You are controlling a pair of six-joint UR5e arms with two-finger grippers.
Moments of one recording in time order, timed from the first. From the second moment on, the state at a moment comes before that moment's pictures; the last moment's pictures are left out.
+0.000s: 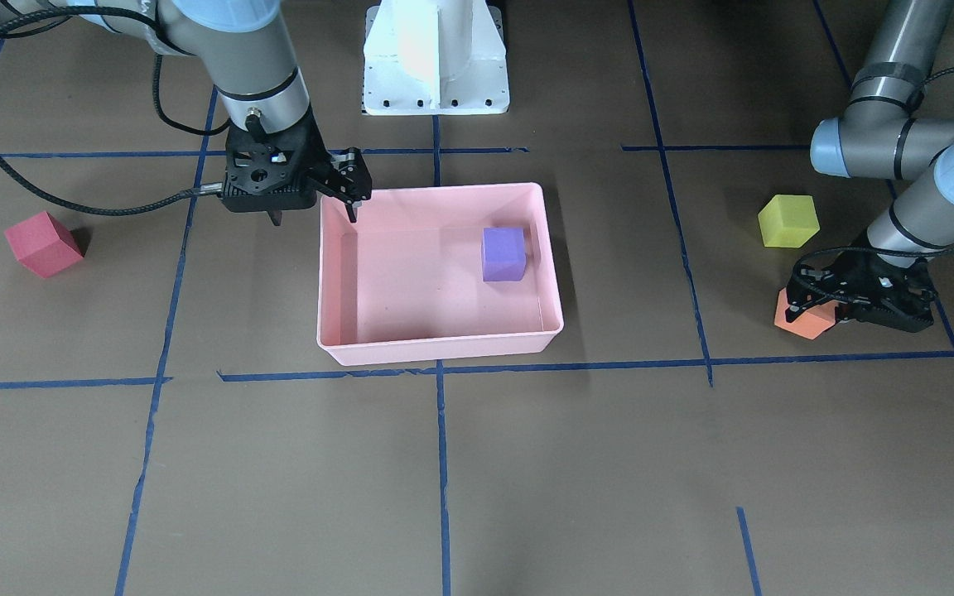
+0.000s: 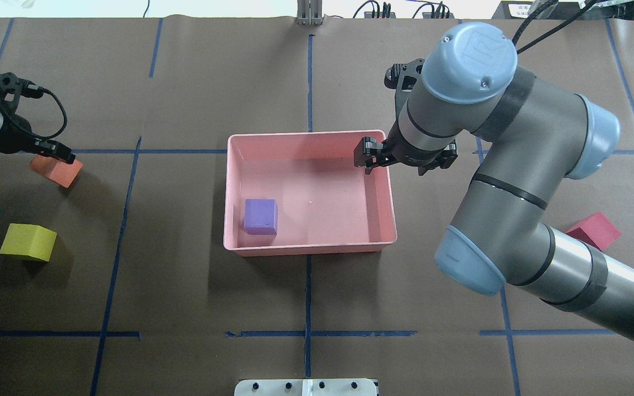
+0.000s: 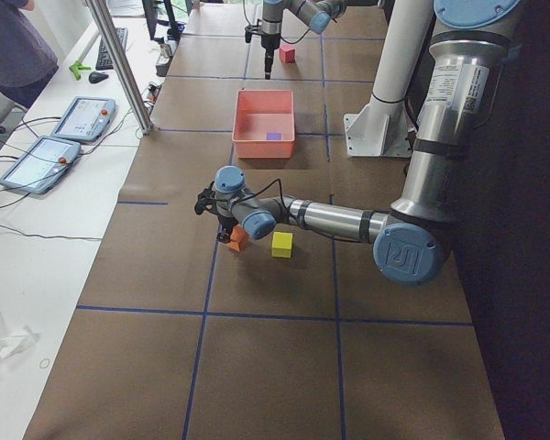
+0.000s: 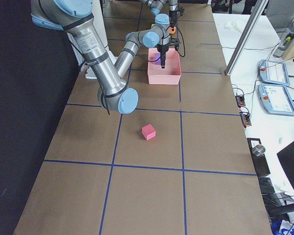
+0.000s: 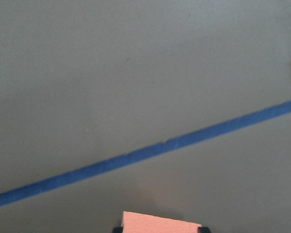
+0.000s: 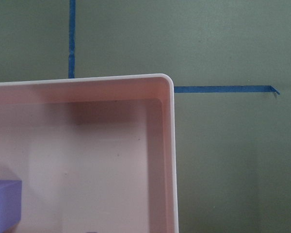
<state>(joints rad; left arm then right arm) -1.02 -1.78 -1.47 -2.20 -2.18 -0.65 0.69 -0.97 1.94 -1.79 1.97 1.07</state>
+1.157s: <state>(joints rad) -0.72 -2.31 -1.74 -1.57 -1.94 -1.34 0.93 -1.43 2.17 -1.71 2.10 0.49</state>
